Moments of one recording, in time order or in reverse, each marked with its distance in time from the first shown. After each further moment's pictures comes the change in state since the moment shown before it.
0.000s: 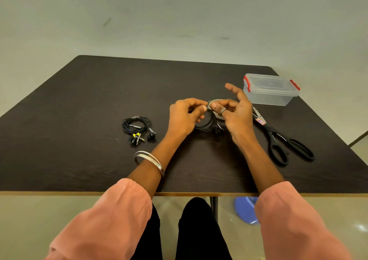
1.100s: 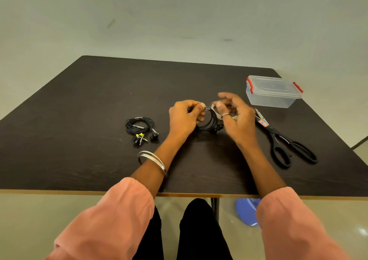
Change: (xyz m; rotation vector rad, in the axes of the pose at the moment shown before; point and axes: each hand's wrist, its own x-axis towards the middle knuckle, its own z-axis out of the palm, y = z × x) left_hand -0.002 0.005 -0.002 -0.066 0.099 -0.163; right_hand -0.008 -0.001 -0.003 -0.394 0.020 -0.346
